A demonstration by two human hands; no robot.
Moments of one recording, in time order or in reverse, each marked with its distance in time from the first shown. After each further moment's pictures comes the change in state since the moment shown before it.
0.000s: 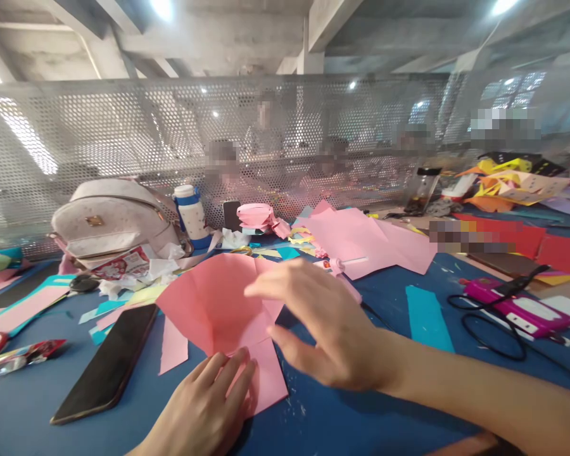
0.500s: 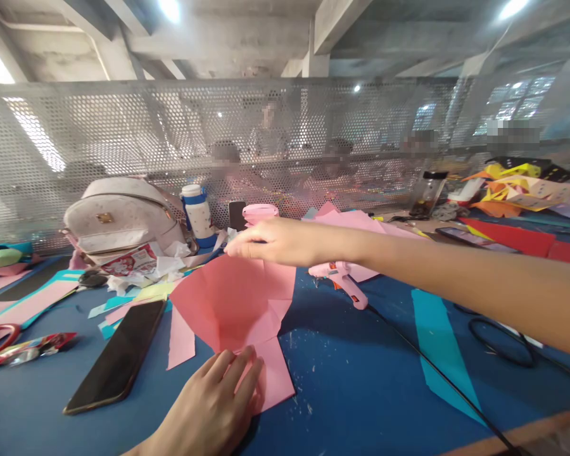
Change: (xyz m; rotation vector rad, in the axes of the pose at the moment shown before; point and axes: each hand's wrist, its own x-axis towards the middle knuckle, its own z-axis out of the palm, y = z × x) left_hand 0.001 0.000 -0.003 0.010 -0.006 -0.001; right_hand 0.104 0.041 -0.009 0.233 -0.629 0.319
